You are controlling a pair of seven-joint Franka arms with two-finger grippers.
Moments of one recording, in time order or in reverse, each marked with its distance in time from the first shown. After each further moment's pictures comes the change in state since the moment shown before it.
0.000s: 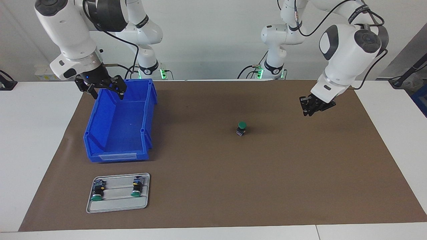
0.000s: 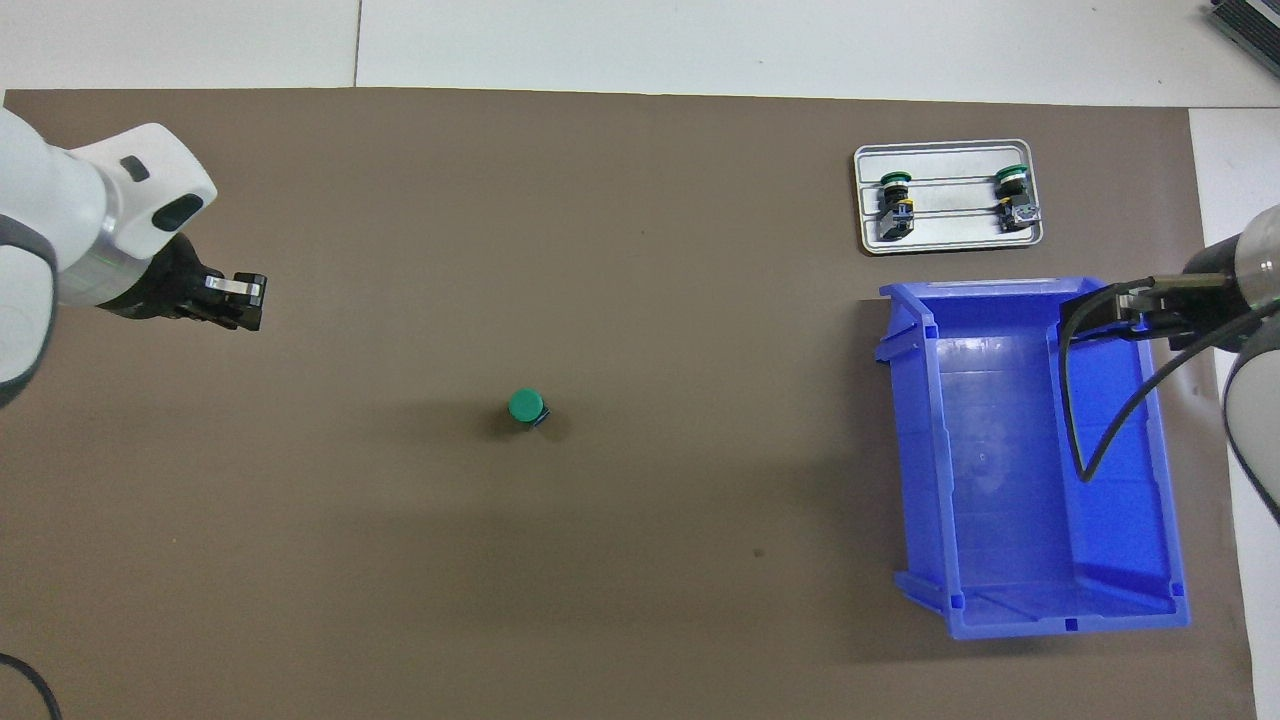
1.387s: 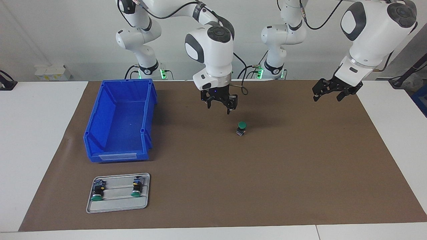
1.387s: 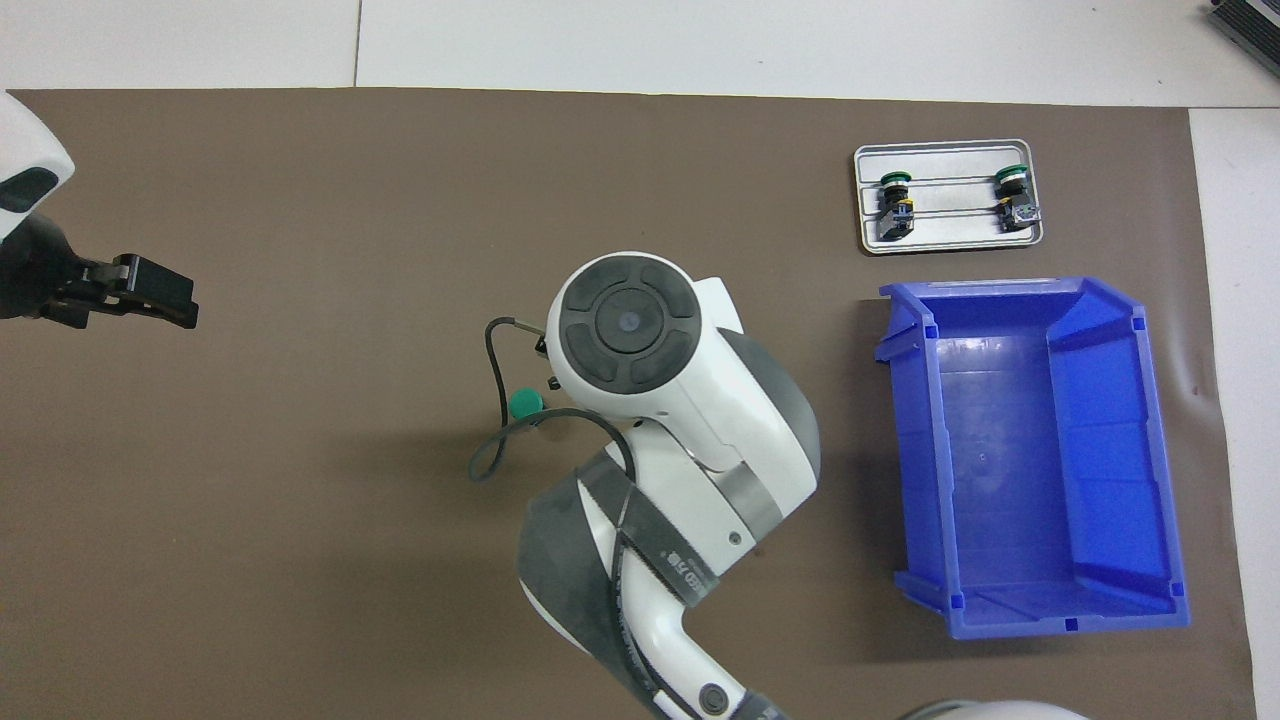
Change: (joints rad) left arm 0.030 -0.024 0.025 0.080 0.011 -0.121 0.030; right arm 0.637 0.374 0.010 0.174 -0.007 0.303 1.072
